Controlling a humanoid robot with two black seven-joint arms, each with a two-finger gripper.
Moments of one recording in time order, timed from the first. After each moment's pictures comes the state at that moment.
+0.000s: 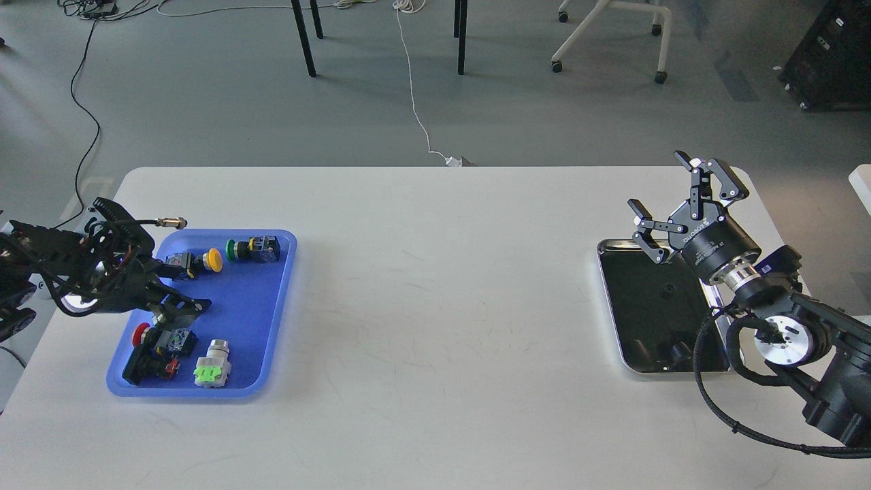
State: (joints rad) left arm -0.83 0.85 -0.27 -1.06 2.18 -0.32 -0.49; right arm 0.59 -0.49 0.50 0.79 0.00 0.49 0.49
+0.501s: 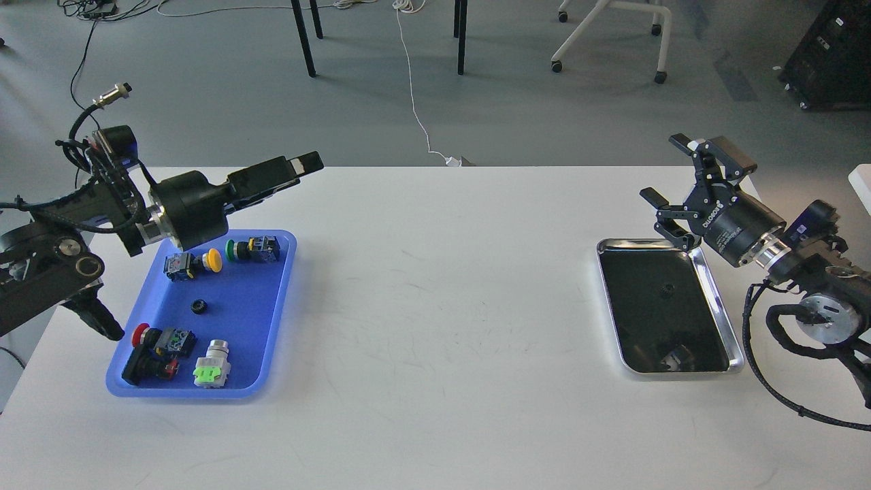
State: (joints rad) left arm -0.70 0.75 -0.56 -1.29 0.98 -0.23 -0.49; right arm 0.68 -0.63 0.47 0.84 -0.39 0.49 0.49
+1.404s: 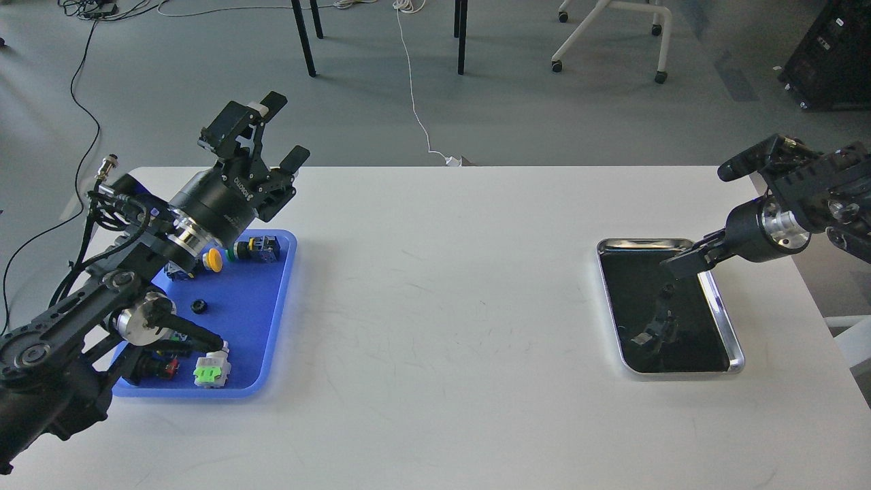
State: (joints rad) left arm -0.42 0.46 -0.97 -1.28 0.71 -0.22 -0.35; right arm 1.31 -0.64 -0.42 0.83 -1.61 0.46 0.49
